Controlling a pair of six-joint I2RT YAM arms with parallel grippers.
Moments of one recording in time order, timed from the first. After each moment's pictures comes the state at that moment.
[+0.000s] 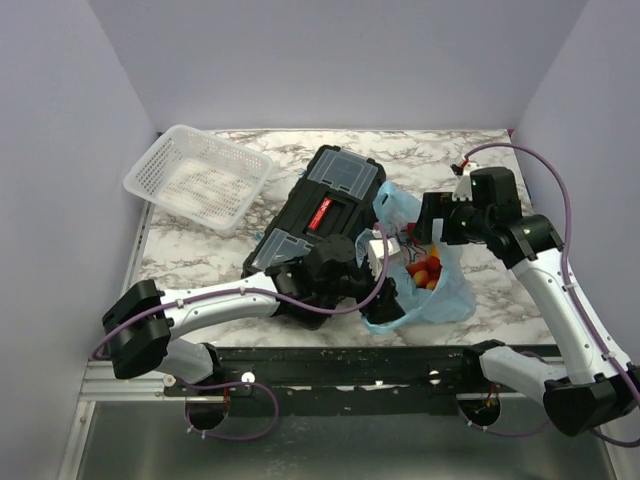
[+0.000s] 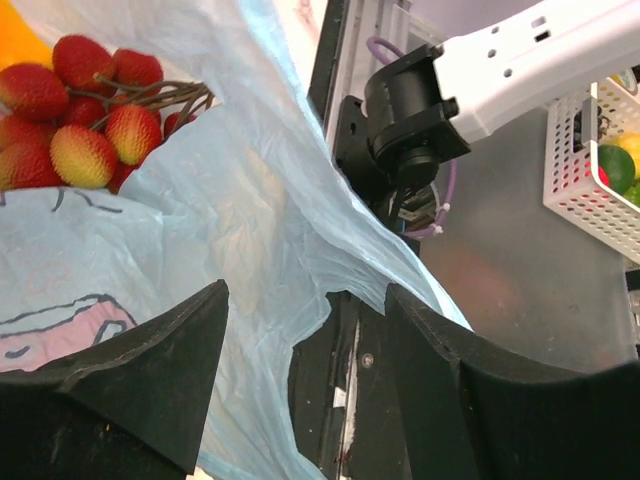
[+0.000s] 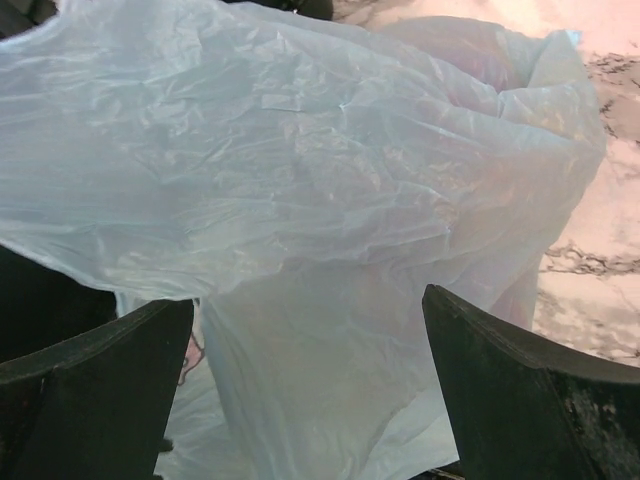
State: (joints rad) left arm -1.12 1.39 0.91 0.15 0.44 -0.34; right arm 0.29 1.07 1.20 -0.88 -0.14 0.24
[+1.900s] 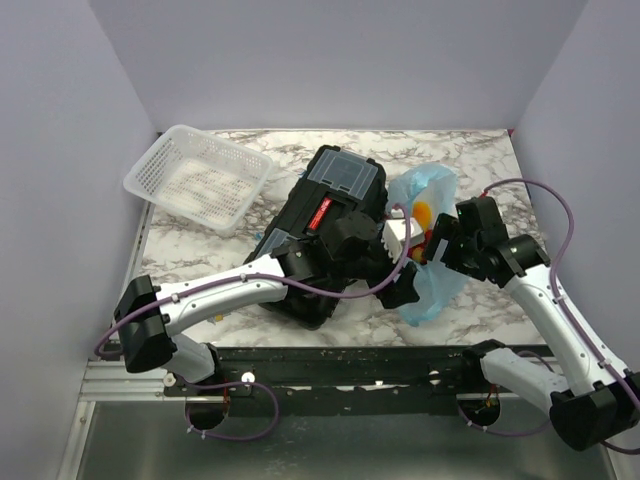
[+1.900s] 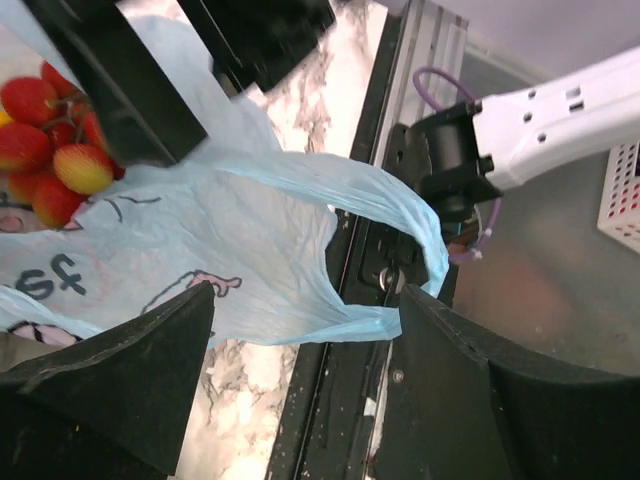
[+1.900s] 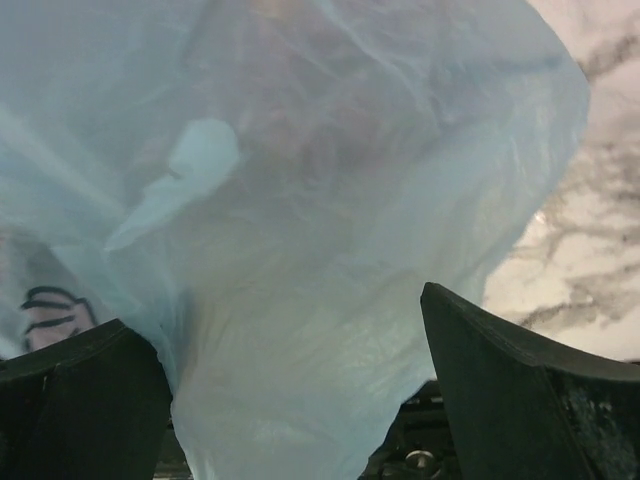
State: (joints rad) left arm -1.15 1.46 1.22 -0.19 0.31 -0.23; right arm 0.33 1.00 1.00 -0.93 0.15 0.62
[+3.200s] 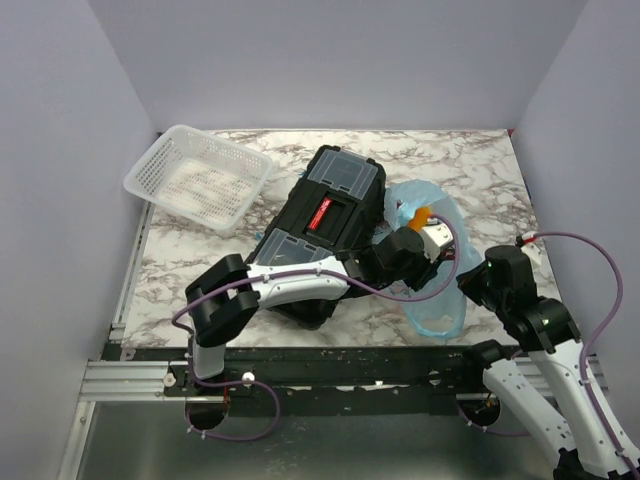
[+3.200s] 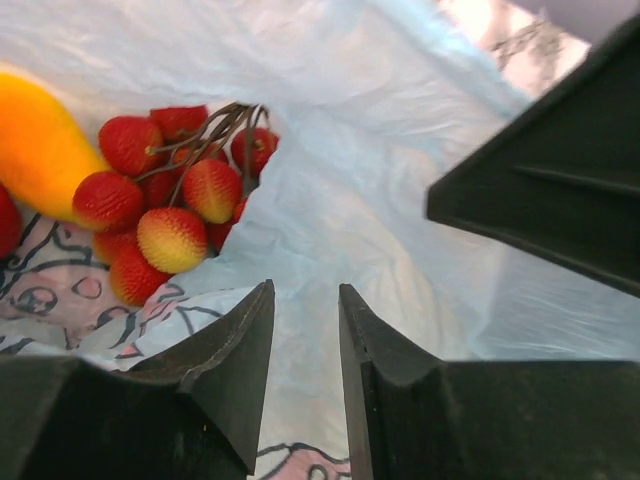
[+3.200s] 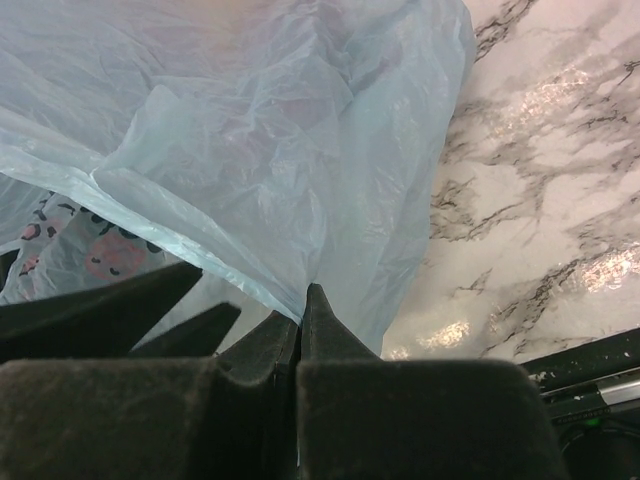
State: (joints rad) left arm -1.18 1.83 1.37 0.07 0.01 -0.17; right arm 0.33 0.54 0.75 -0.96 0.31 0.91
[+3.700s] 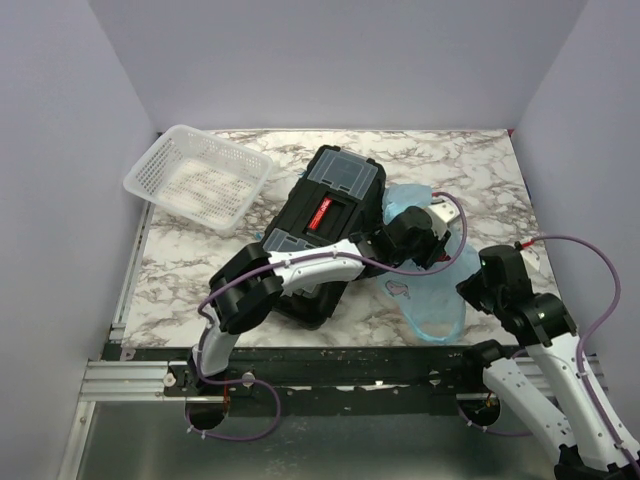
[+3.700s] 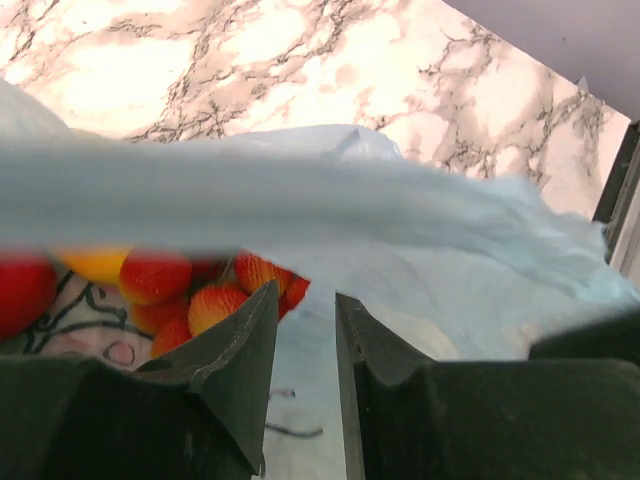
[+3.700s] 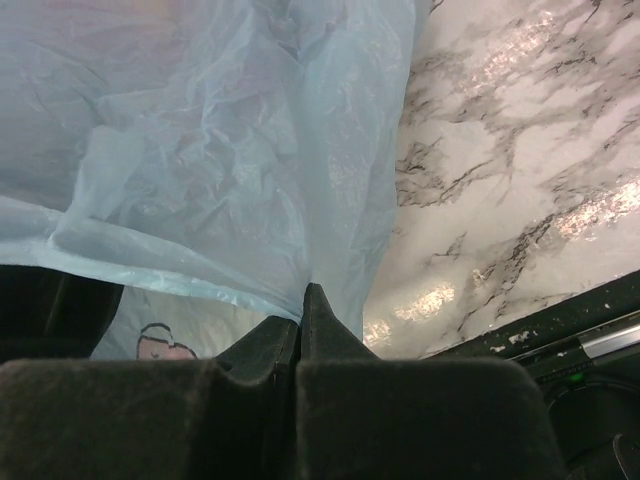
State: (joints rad) left arm -1.11 1.98 1.53 0.07 0.00 -0.20; right arm 0.33 0.60 0.75 -1.04 0.31 0.99
